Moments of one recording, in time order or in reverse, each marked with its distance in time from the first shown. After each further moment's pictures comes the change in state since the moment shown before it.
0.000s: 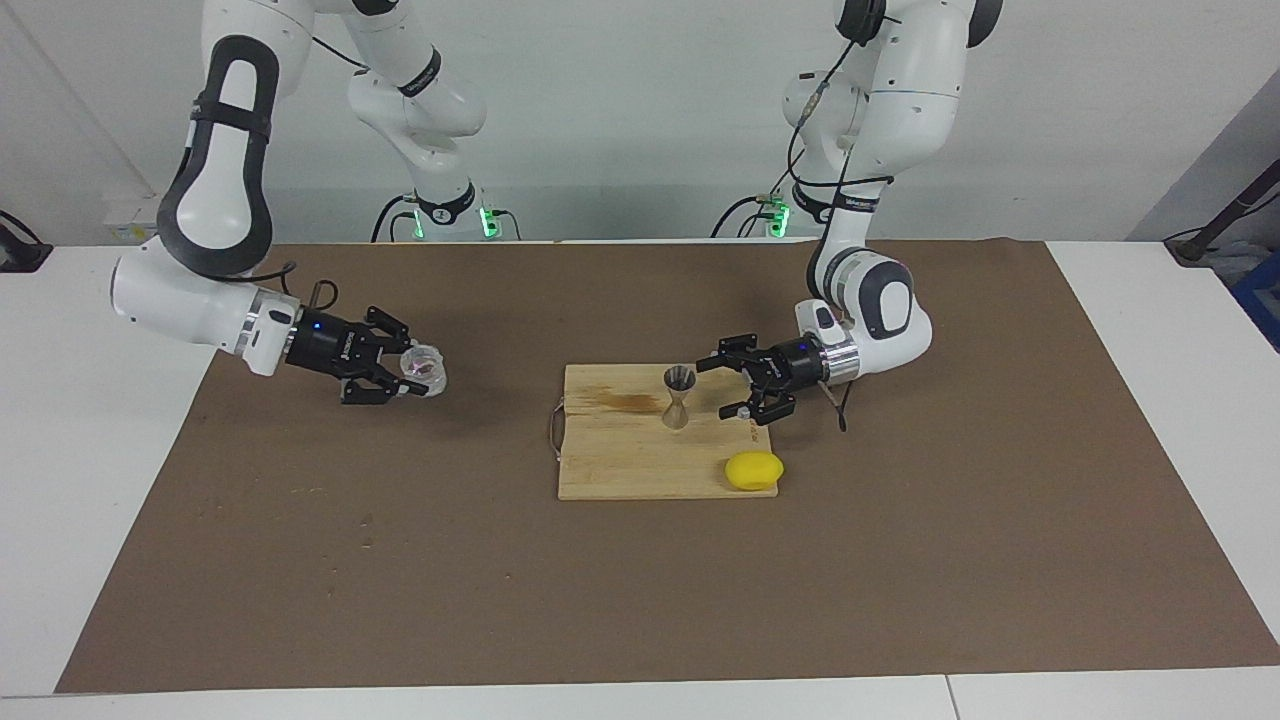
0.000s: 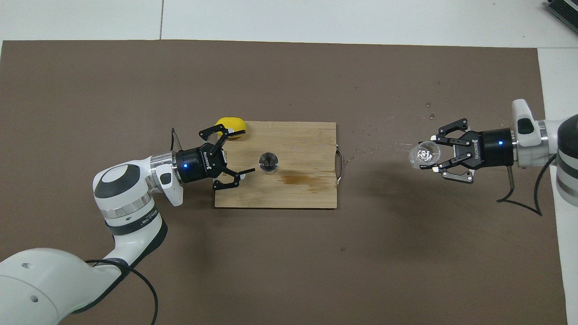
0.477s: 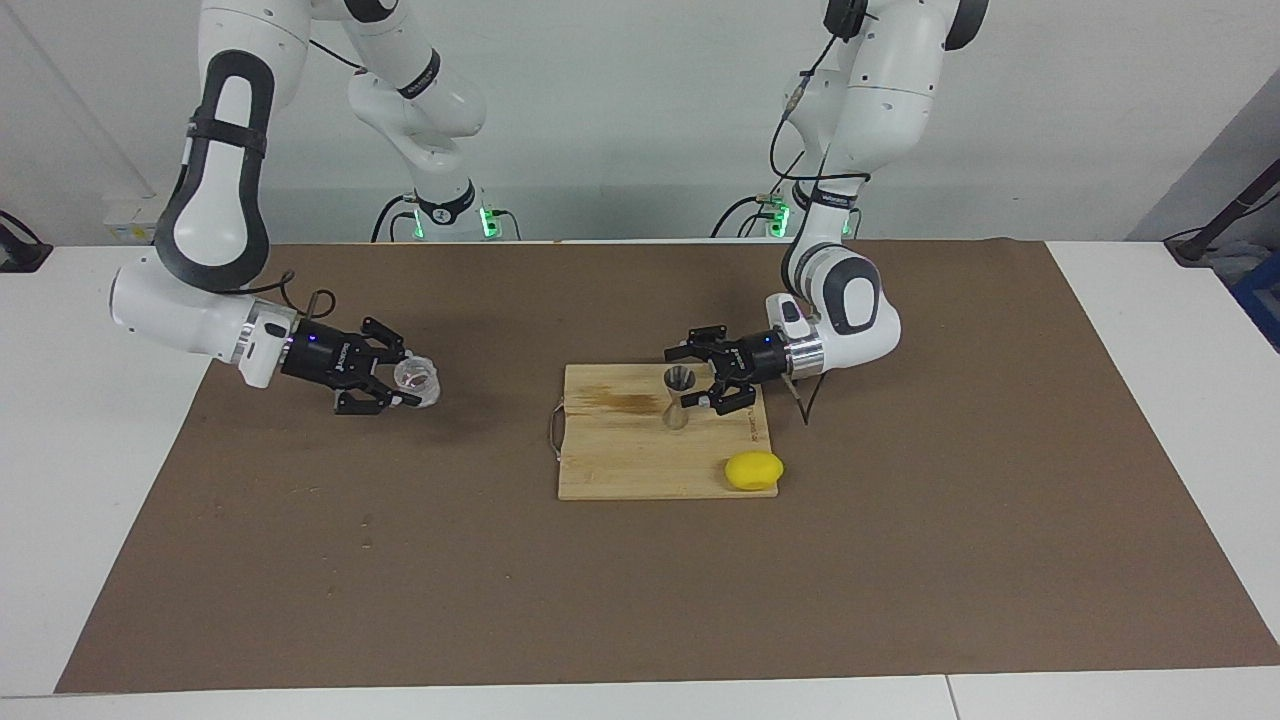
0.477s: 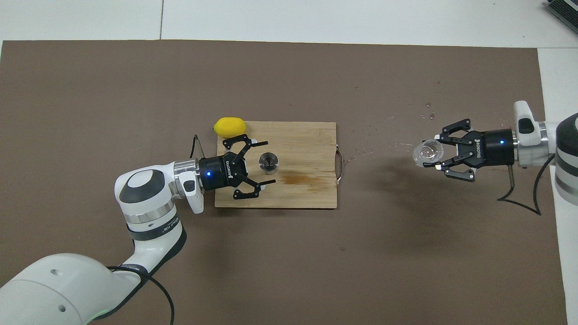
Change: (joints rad) left arm -0.109 0.002 -0.002 -0.002 -0.042 0.063 0.000; right arm -0.037 0.046 -0.002 0.014 -0.002 0.024 0.000
